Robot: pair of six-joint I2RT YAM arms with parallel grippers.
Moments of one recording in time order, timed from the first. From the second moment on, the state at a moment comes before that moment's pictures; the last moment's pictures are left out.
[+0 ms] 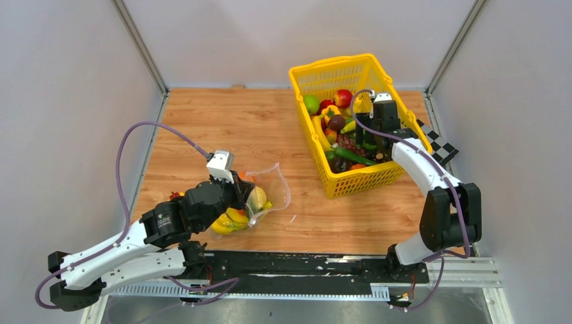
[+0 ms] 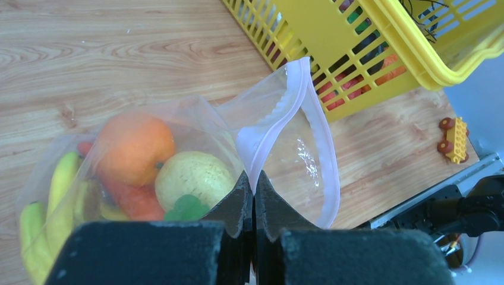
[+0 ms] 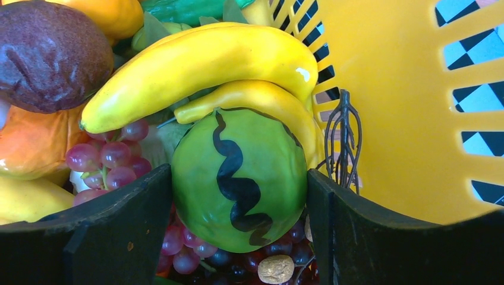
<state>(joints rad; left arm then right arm) -1.11 0.64 0.79 -0.53 -0.54 -0.60 0.19 1.52 1.14 -0.34 0.19 0.07</state>
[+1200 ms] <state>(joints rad) -1.11 0.66 0.77 -0.49 -0.48 -0.60 0.18 0.92 0.88 -0.20 -0.38 0.36</state>
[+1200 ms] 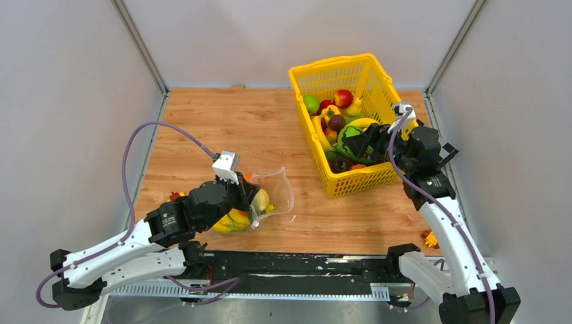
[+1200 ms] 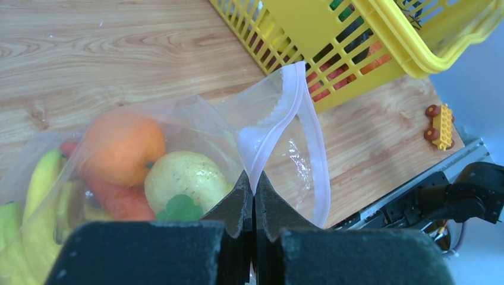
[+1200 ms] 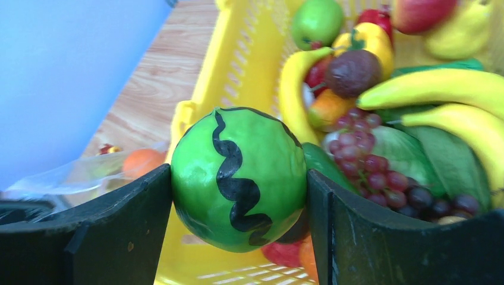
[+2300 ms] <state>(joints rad) -1.11 0.69 0.78 -0.44 -0.41 -0.59 0.65 1.05 0.96 -0.23 -0.86 0.14</state>
